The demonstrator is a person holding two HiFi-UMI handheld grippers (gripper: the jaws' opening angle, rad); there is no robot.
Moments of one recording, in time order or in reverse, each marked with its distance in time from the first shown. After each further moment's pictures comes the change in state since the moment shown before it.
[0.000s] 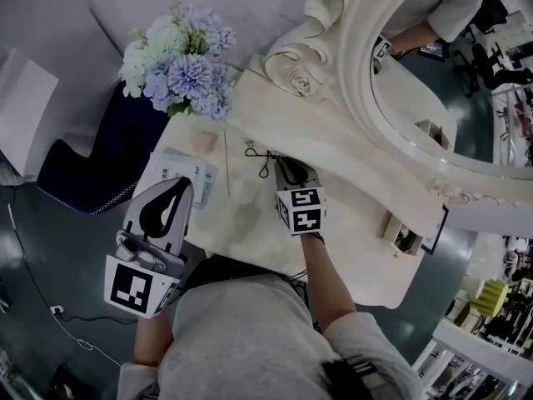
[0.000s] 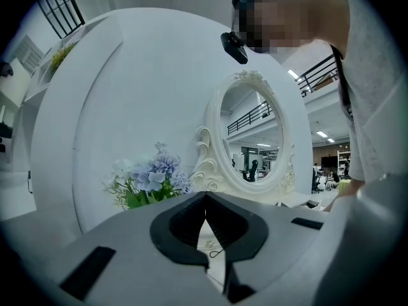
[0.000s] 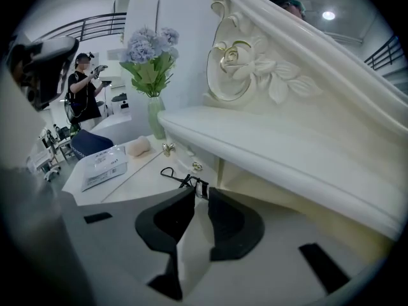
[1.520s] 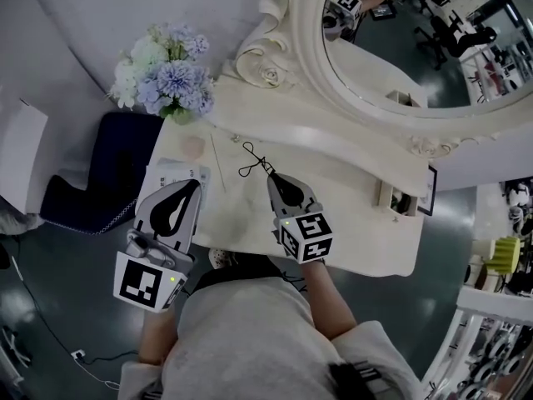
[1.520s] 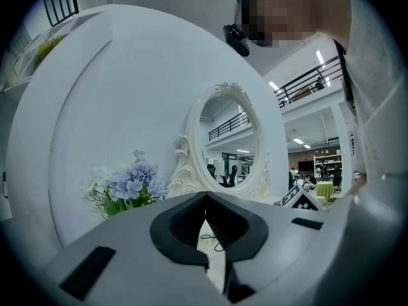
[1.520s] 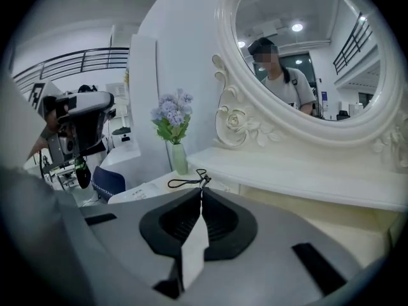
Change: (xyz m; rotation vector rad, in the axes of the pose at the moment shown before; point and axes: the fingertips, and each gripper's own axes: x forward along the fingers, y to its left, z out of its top) left arm -0.019 -0.034 0.015 0.022 -0.068 -0.193; right arm -0.114 0.055 0.035 0.133 -0.263 -0.005
